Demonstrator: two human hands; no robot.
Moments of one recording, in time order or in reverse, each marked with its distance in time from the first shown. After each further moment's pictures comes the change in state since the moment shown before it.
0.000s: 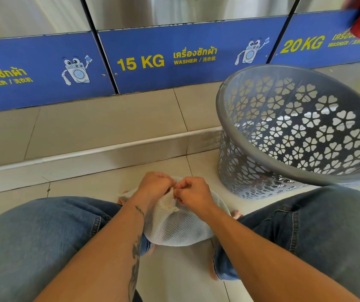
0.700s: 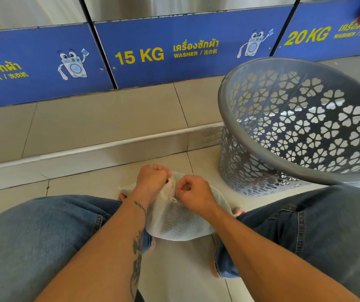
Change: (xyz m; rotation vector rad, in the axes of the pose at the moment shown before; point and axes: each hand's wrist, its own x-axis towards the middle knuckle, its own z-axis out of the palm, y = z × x) left_hand 0.012 0.004 0.002 -0.148 0.165 -0.001; right_hand 0.002 0.008 -0.004 -0.189 -0.046 -0.133
